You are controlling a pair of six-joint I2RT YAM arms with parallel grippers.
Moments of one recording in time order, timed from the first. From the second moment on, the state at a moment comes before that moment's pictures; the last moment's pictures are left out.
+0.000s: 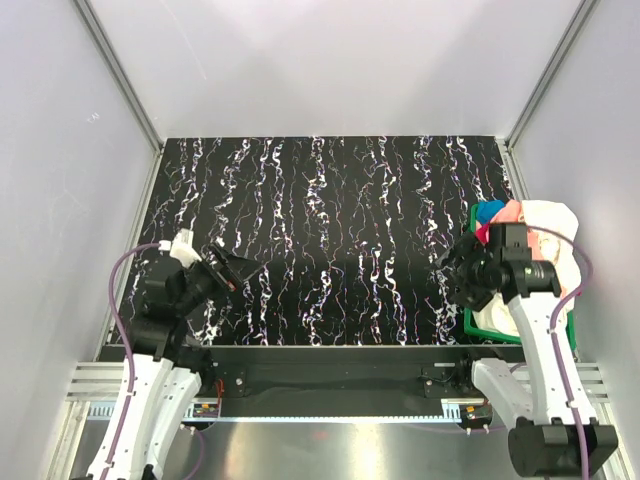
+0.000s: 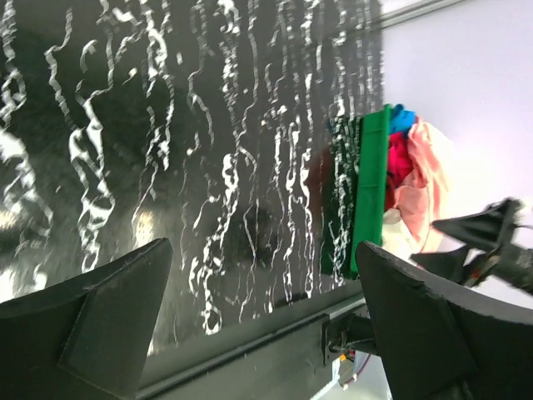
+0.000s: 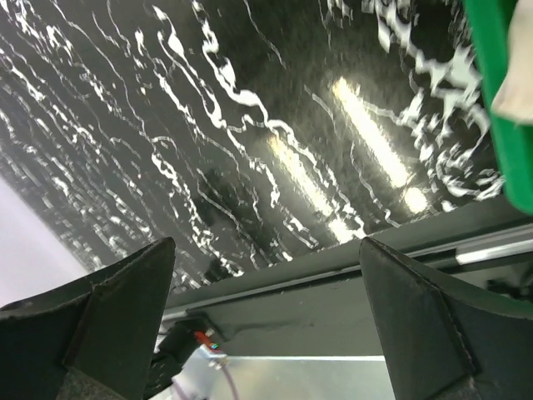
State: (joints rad) left arm -0.12 0.43 0.50 -0.49 0.41 -0.86; right arm 0.00 0.84 0.87 -1.07 -0.22 0.87
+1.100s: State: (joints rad) left arm -0.34 0.46 0.81 -0.69 0.60 -0.31; right arm -0.28 1.46 1.40 -1.09 0.35 0.66
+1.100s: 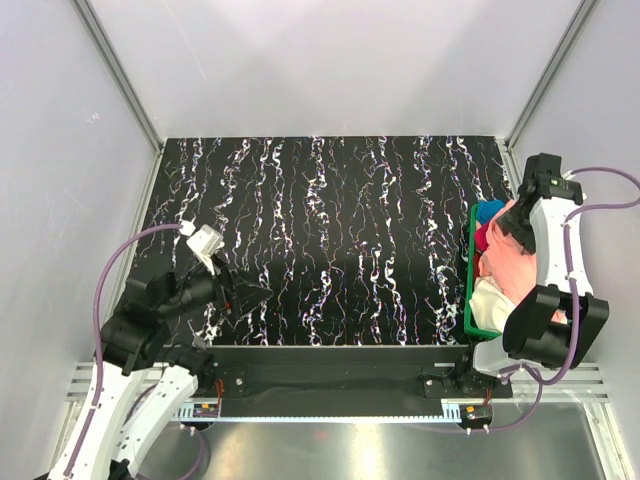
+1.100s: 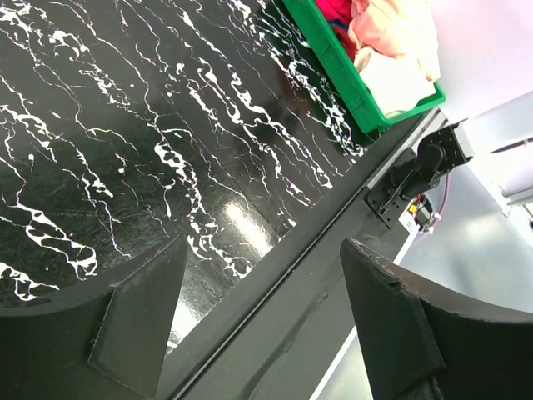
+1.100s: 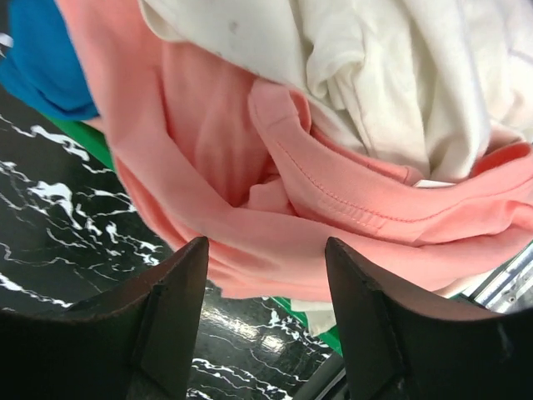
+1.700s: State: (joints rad) left arm -0.37 0.47 0.84 -0.73 0.57 -0.28; right arm -0.28 1.47 1.50 -1.14 0.43 0.63
